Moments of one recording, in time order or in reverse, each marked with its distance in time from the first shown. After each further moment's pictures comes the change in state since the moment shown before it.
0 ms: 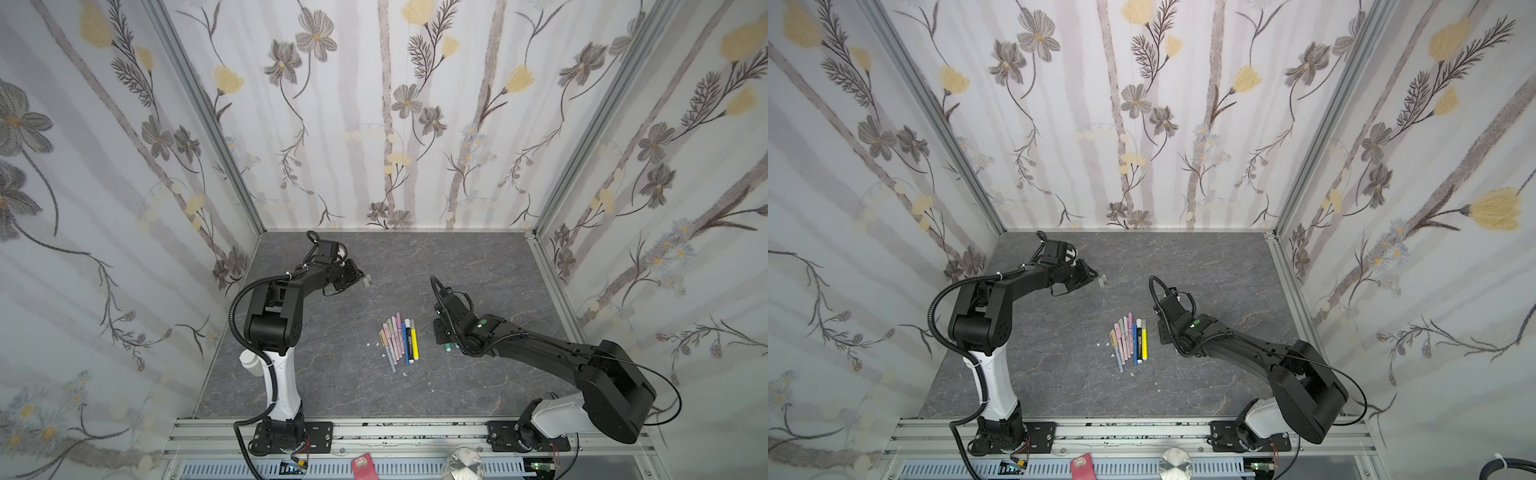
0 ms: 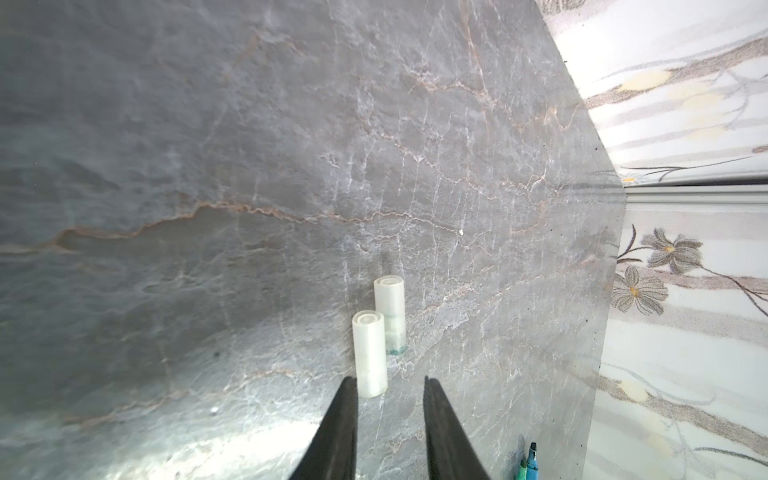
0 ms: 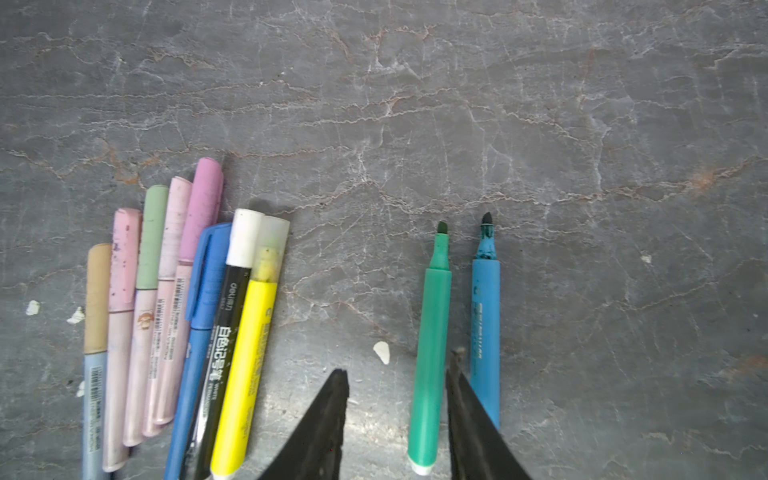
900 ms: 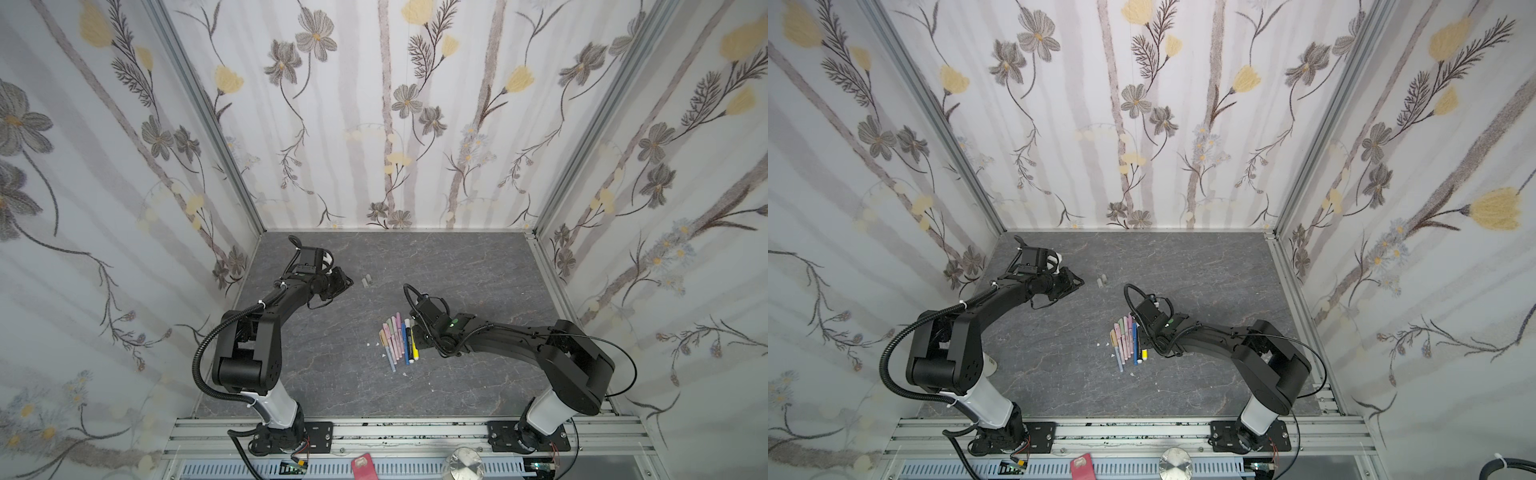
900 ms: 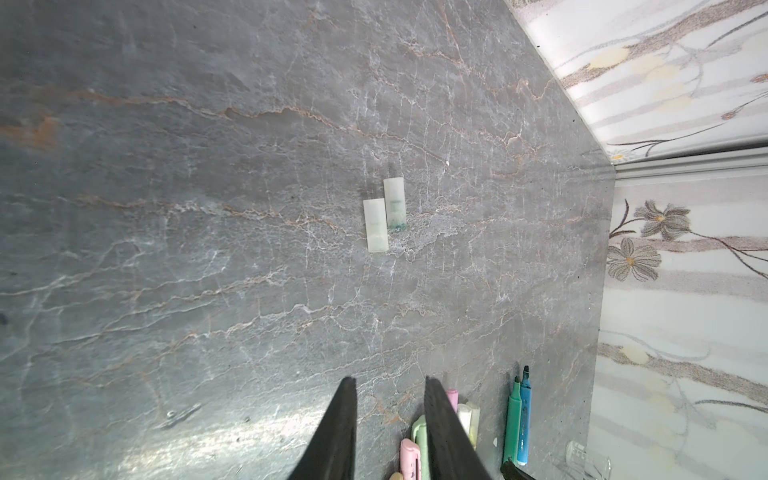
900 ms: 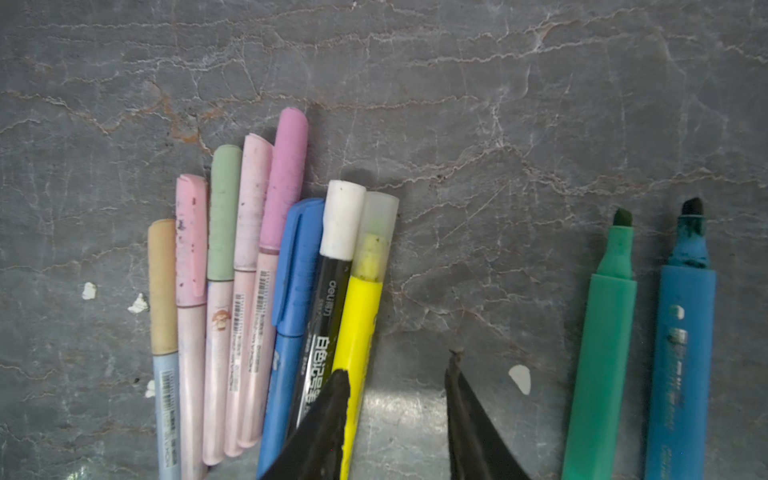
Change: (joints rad) left arm 0.033 -0.350 -0.252 -0.099 -0.016 0.082; right arm 0.108 0.224 0.121 0.023 -0.068 0.112
